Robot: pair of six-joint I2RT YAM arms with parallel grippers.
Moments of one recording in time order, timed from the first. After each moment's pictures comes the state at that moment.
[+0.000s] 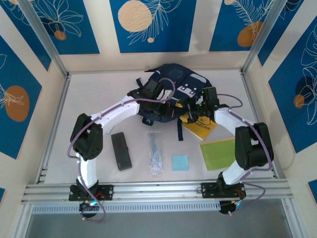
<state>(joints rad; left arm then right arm) -0.72 1.92 1.62 -0.65 0.42 -0.44 0.20 1.62 0.96 -0.17 -0.73 1.26</state>
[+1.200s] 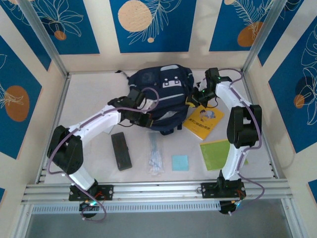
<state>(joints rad) -0.65 1.64 1.29 -0.71 0.29 -0.24 0.08 1.95 1.60 -0.92 -0.62 0.51</state>
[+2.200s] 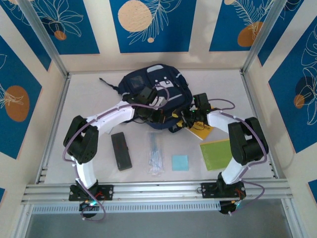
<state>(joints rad) -0.69 1.83 1.43 -0.62 0.33 -0.40 0.29 1.69 0.91 -0.13 -0.61 1.27</state>
